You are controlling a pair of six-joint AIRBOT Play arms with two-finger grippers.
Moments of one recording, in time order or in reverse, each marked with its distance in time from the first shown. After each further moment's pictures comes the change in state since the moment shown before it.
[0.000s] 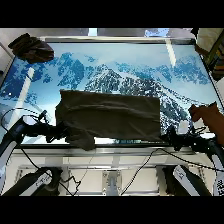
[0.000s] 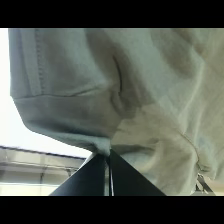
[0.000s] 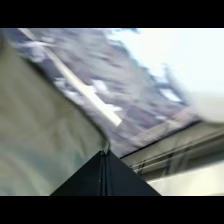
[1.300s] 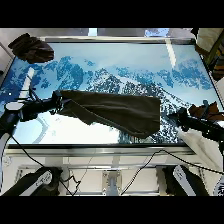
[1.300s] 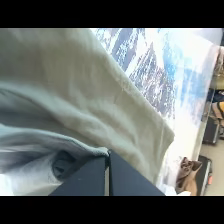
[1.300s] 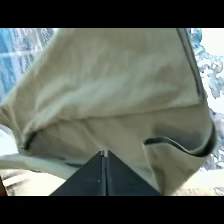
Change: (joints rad) left arm -0.001 -0.001 0.227 -0.557 0.160 0.285; right arm 0.000 0.061 0.258 0.182 0.125 -0.135
